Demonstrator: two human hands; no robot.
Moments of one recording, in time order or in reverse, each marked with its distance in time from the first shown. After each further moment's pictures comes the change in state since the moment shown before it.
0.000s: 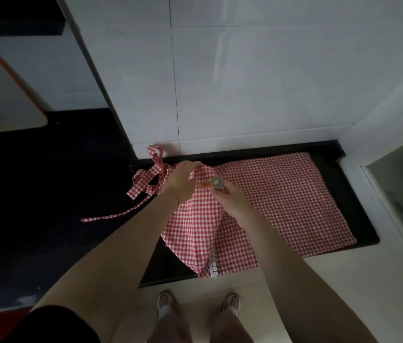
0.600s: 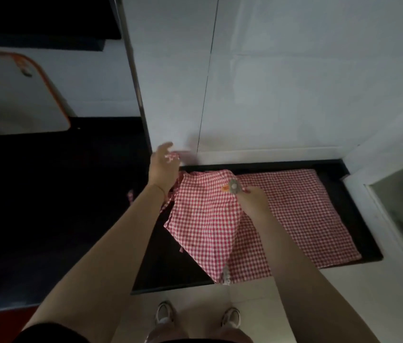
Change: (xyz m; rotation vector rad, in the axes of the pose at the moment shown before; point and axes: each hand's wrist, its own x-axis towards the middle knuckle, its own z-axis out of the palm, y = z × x) left_hand -0.014 -0.016 -0.091 -0.672 0.393 -0.193; right_hand -0.002 -0.026 -0.002 -0.220 0.294 0.086
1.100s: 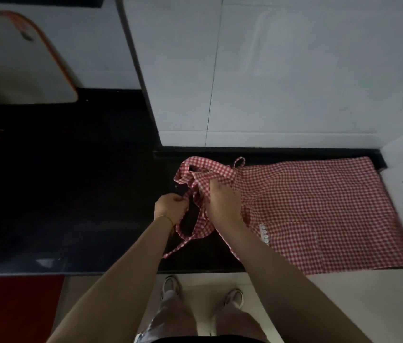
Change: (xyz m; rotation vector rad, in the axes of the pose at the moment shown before) left_hand -0.059 -0.115 0.026 0.360 -0.051 -0.488; right_hand 0.008 0.025 0.098 -0.647 0.072 -0.589
